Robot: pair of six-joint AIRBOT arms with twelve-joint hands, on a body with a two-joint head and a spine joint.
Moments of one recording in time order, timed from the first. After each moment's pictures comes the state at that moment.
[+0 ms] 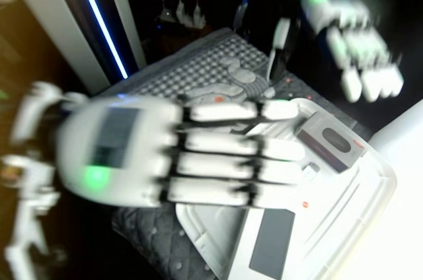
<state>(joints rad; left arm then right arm) 0.18 -1.10 1.28 0.07 -0.55 1.16 -0.15 -1.07 1.46 -0.38 0.74 -0.43</state>
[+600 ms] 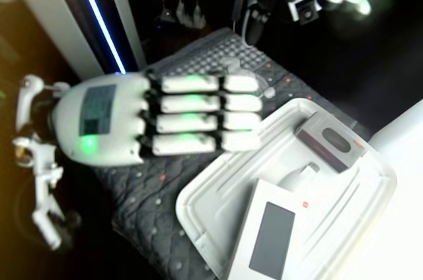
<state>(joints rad) 0.35 -1.01 1.16 0.11 -0.88 1.05 -0.39 -1.04 1.39 -0.27 1.05 -0.42</state>
